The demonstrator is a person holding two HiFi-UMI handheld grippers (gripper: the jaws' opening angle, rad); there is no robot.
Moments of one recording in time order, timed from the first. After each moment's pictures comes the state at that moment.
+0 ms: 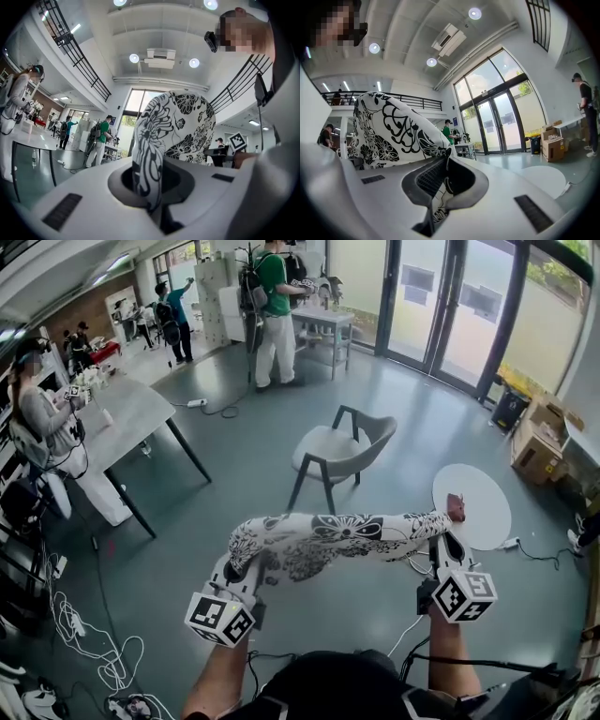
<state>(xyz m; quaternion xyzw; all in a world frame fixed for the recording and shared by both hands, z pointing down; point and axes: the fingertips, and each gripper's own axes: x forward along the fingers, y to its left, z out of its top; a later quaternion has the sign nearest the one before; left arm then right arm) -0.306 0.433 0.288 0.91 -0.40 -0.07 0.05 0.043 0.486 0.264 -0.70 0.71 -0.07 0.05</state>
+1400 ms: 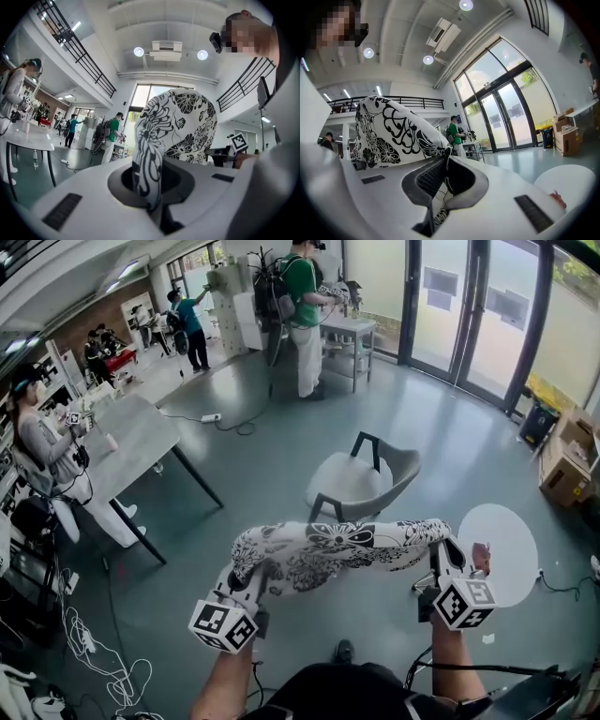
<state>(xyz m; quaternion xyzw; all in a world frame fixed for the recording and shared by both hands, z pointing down) -0.253 0.227 0.292 0.90 -0.44 -0.04 0.06 0.098 0.259 0.273 -0.67 0.73 -0.09 0.07</state>
